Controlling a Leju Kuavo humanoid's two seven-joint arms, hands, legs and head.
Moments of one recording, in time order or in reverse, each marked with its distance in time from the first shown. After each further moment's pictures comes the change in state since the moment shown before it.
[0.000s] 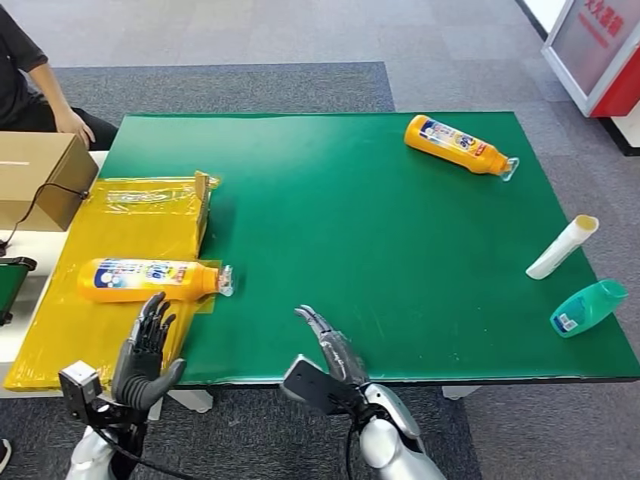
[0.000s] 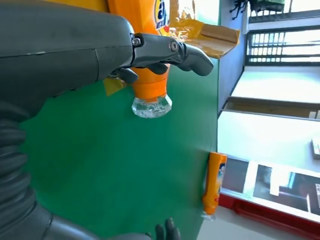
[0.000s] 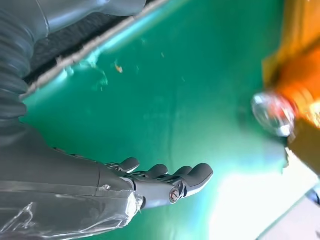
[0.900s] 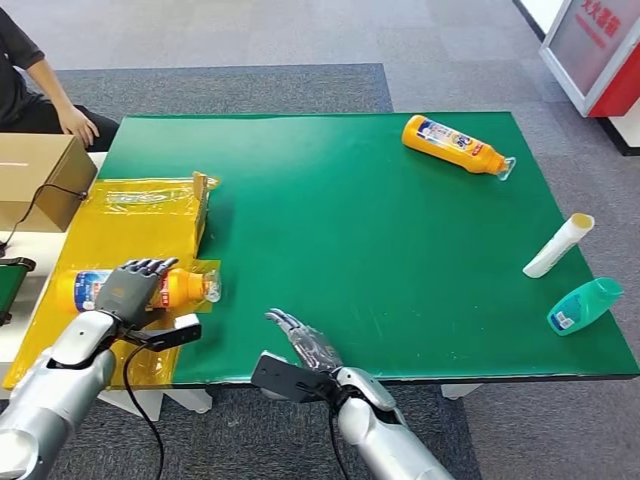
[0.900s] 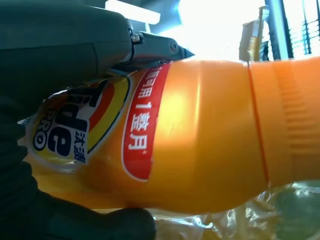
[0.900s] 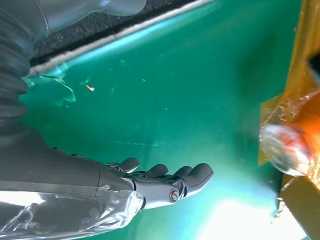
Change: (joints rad) left arm -0.496 0.292 -0.380 0.497 -1.266 0.860 0.416; right arm -0.166 0.038 0.074 0.235 0.066 0.066 0.033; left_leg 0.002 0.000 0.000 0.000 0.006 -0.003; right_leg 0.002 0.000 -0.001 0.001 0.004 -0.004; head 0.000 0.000
